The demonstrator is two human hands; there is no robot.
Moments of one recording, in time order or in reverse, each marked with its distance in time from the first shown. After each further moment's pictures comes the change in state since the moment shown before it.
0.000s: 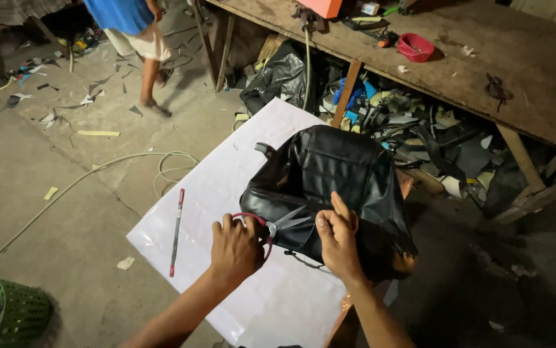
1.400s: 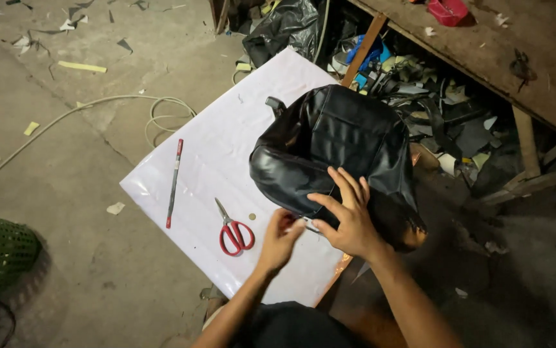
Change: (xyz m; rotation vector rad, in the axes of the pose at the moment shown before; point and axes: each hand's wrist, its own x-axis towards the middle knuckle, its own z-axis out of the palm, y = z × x) left_hand -0.028 0.111 0.102 -1.952 0.038 -0.425; right_hand 0.000 -0.022 -0.031 -0.439 -0.407 -0.443
